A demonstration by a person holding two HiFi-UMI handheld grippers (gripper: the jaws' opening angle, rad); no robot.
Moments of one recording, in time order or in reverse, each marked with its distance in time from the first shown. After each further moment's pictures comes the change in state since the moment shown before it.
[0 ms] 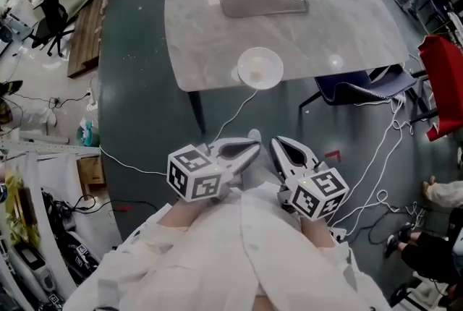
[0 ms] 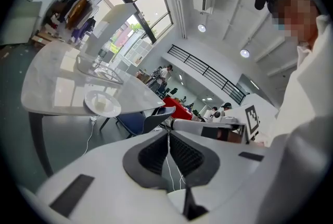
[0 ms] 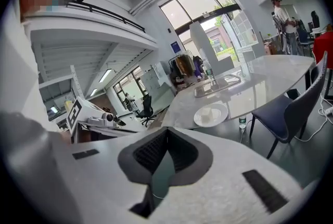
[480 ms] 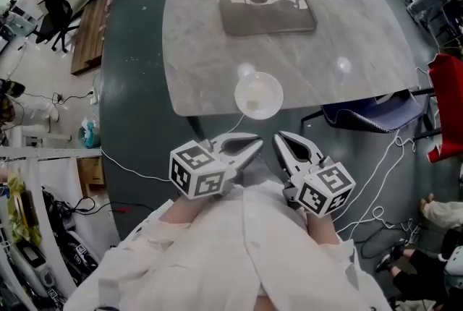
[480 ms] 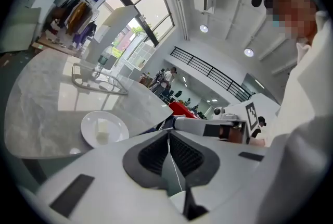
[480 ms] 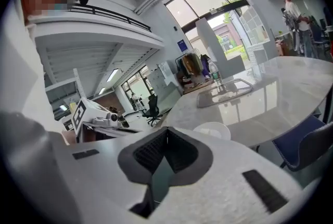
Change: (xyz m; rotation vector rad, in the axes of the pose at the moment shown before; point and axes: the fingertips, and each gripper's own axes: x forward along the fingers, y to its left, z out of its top) left arm 0.054 0.060 0.079 0.017 -0.021 0.046; right arm 0.061 -0.062 0.075 -0.036 0.018 0.092
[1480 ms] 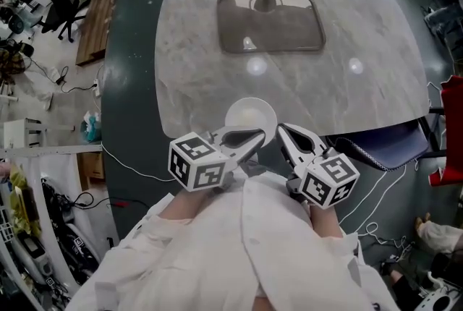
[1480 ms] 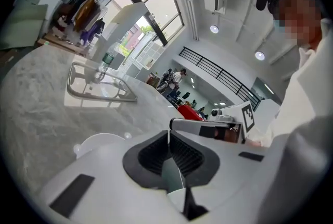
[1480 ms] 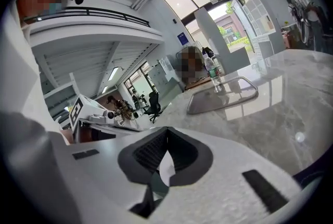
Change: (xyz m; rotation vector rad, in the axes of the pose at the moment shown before) left arm 0.077 0.075 0.074 -0.073 0.000 0.070; right arm 0.066 -0.104 0.058 0.019 0.070 0.074
